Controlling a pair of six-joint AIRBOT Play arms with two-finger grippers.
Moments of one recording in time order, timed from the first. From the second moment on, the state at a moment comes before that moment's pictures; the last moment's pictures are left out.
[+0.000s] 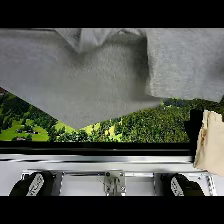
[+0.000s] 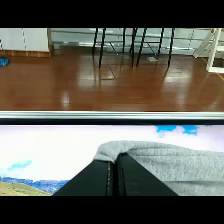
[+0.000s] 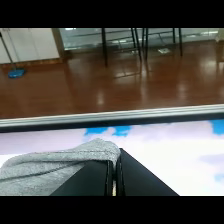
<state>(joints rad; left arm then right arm) 0.47 -0.76 1.88 0.95 -1.26 -1.35 -0.25 -0.79 1.83 -1.23 1.15 1.50</state>
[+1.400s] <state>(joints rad) 0.48 -0.55 1.92 1.02 -1.45 -1.47 -0.25 -0.53 1.85 -1.38 1.20 1.44</state>
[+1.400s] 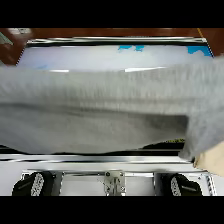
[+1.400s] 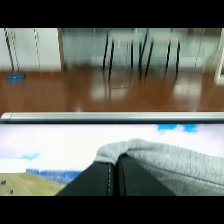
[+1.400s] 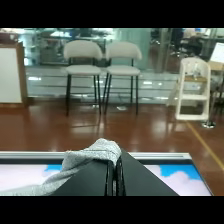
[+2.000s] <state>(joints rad) 0.47 -0.63 1.39 1.19 -1.47 -1.33 -0.25 -0.92 1.69 -1.32 1.60 1.46</state>
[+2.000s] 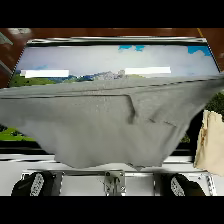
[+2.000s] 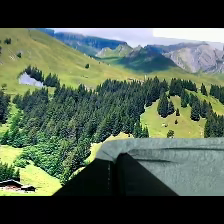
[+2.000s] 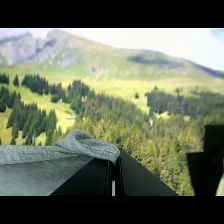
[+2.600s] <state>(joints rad) 0.24 -1.28 1.22 1.16 -0.82 -1.27 -0.06 -1.62 1.59 -1.18 0.76 1.39</state>
